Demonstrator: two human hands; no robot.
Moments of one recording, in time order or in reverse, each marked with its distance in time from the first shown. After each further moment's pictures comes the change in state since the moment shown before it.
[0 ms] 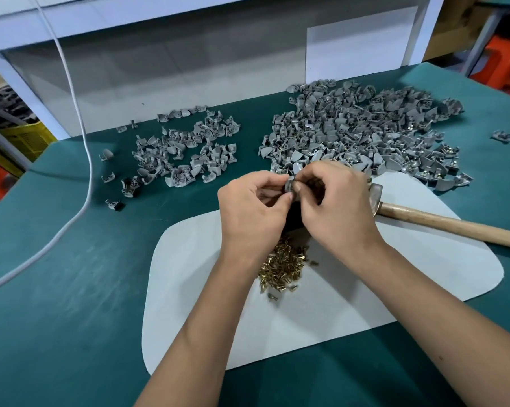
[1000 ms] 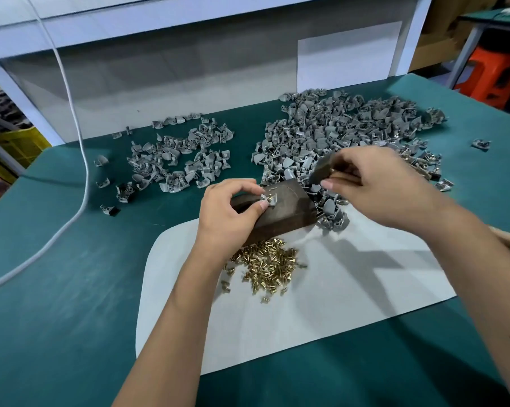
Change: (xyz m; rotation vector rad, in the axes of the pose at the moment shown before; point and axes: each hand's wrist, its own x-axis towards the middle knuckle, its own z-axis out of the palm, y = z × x) left_hand 0.016 -0.025 -0.028 0.230 -0.095 -0.022; right_hand 0.034 0.021 -0.074 -0.148 -0.443 0.138
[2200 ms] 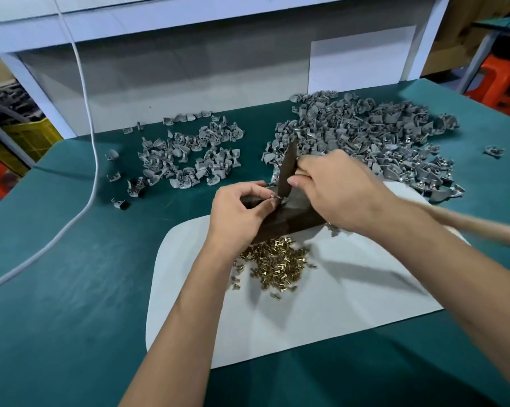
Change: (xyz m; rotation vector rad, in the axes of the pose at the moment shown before) left_hand 0.000 0.004 0.000 -0.126 -0.034 -0.153; right_hand 0.015 -0.053 0.031 -0.367 -0.055 -0.124
